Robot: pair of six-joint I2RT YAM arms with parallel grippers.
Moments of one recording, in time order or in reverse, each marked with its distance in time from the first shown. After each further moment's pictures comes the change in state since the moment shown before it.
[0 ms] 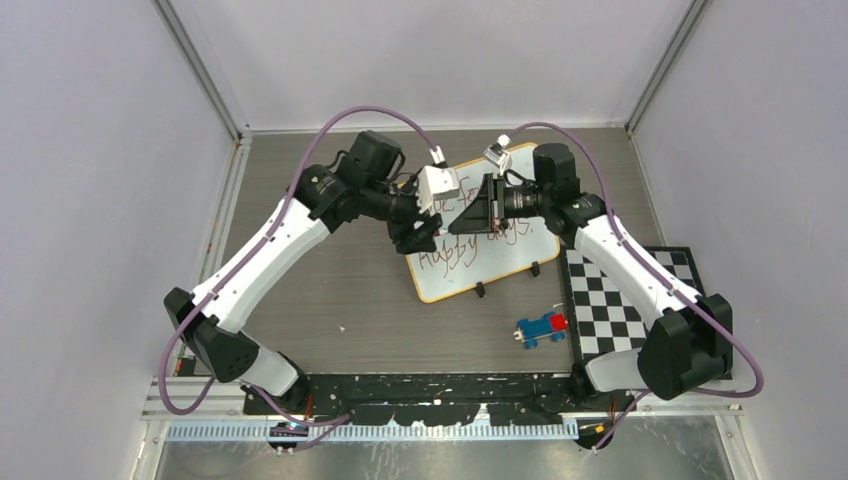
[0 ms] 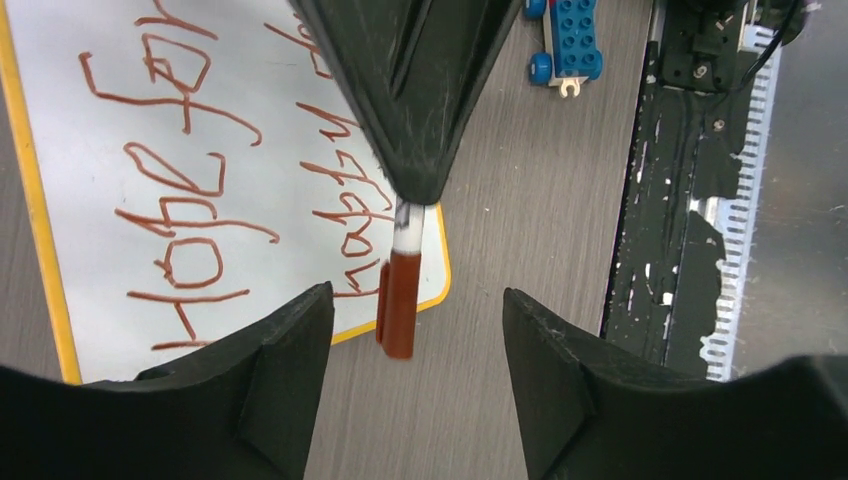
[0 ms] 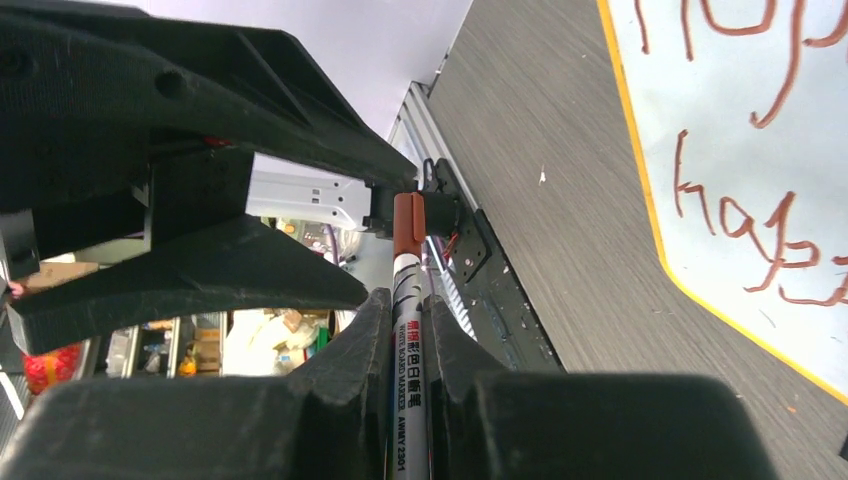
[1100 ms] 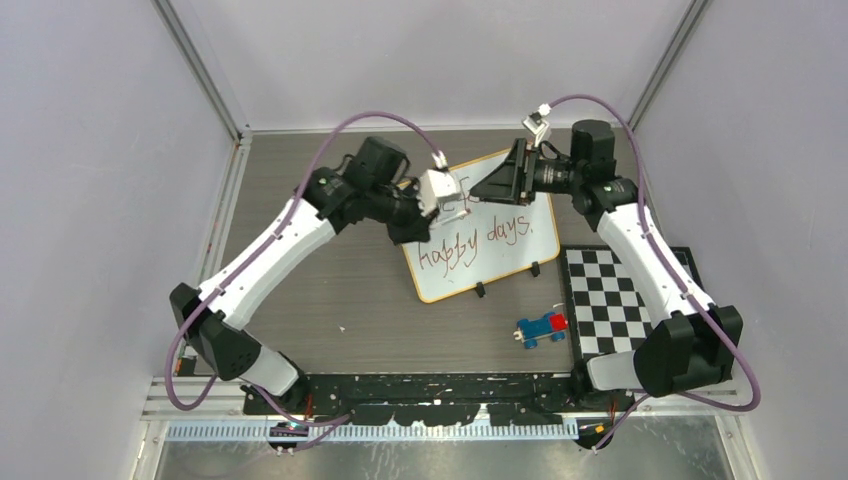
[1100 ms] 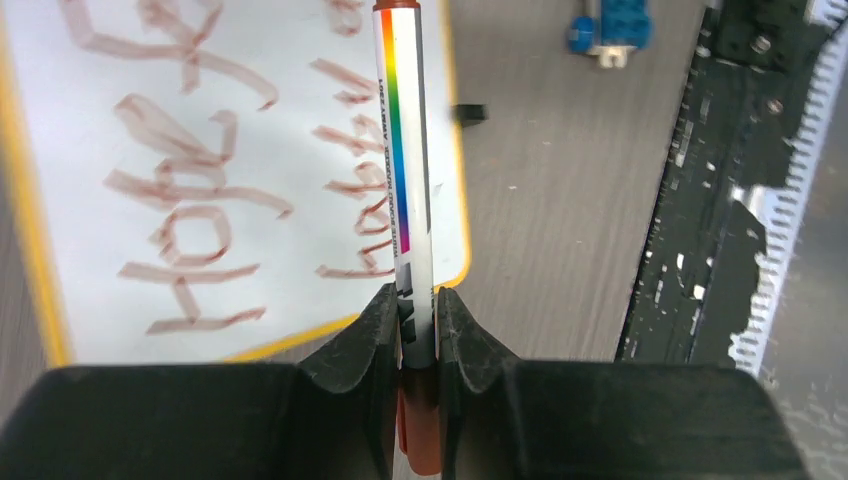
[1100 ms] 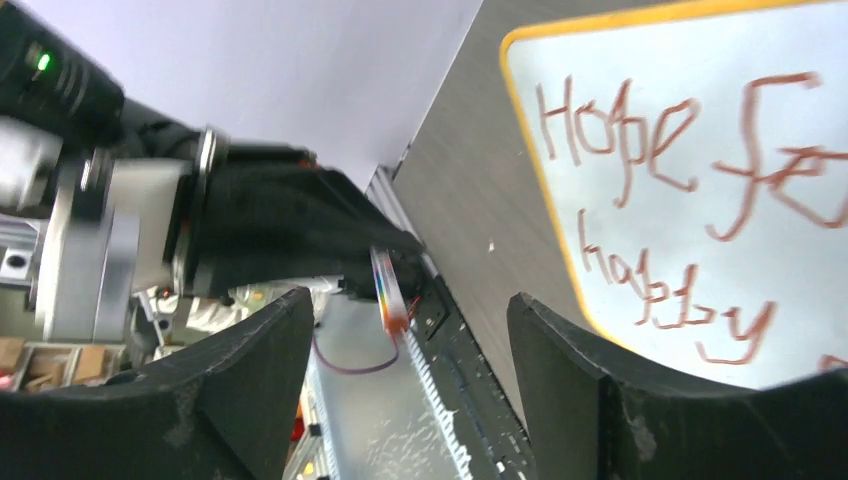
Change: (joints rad) left arm -0.068 0.036 -0.027 0.014 -0.117 0.021; right arm -0.134 -0.002 0.118 -0.066 0.006 -0.052
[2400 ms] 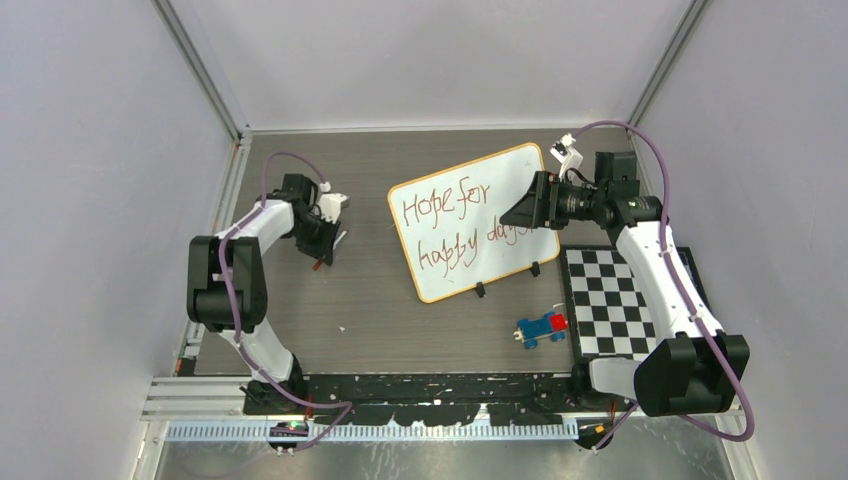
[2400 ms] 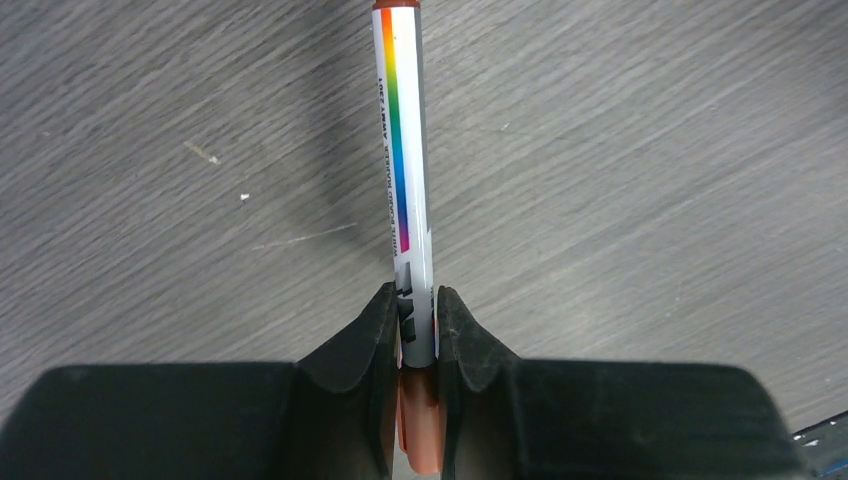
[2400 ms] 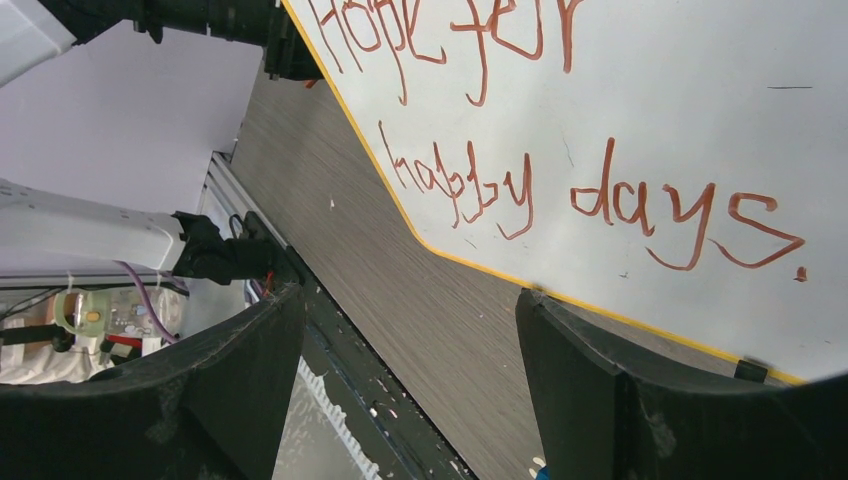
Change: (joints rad) left arm 0.718 0.183 -0.533 0.257 -0.149 -0.100; right arm -0.195 -0.108 -0.101 -0.327 0.155 -0.429
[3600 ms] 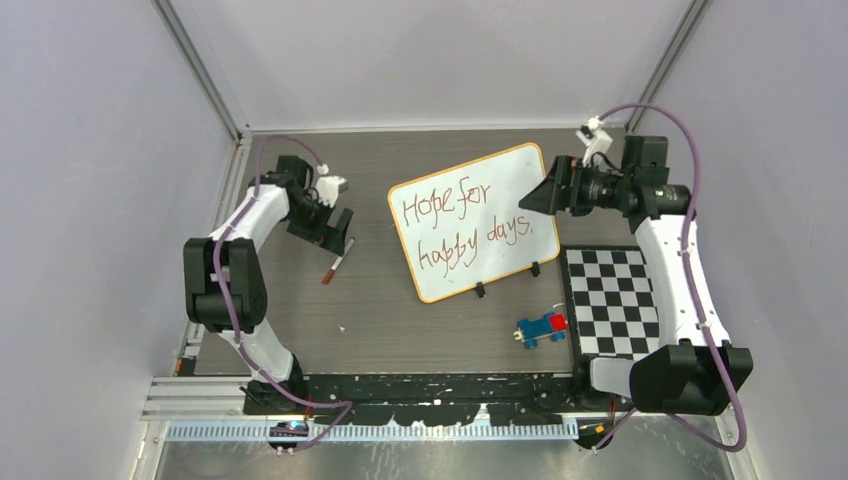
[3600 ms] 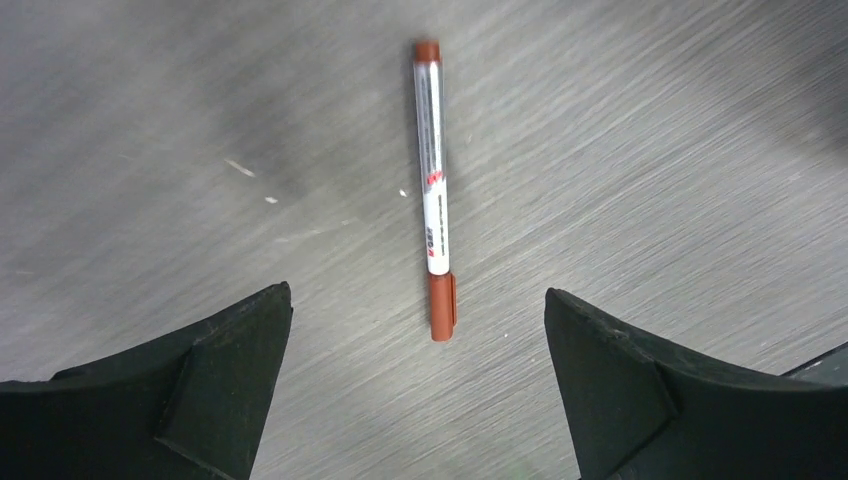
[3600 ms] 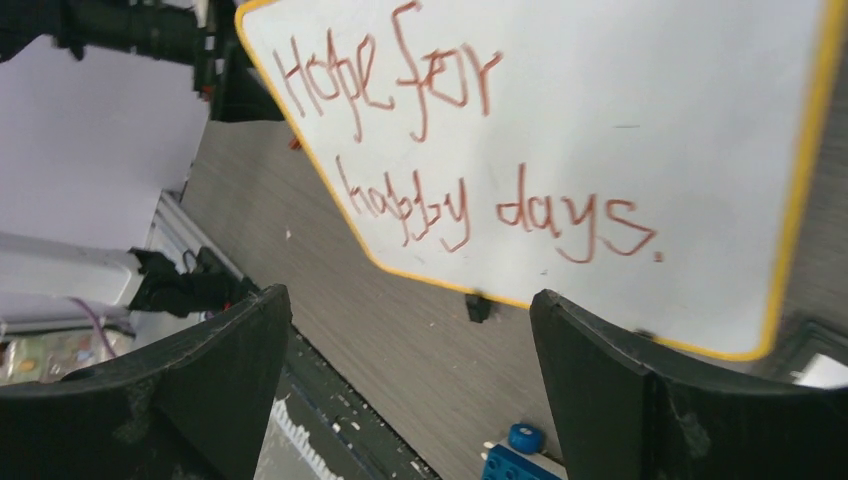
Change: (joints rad) left arm 0.003 0.030 0.111 -0.119 0.024 0.018; right arm -0.069 0.001 0.130 -0.134 0.046 -0.089
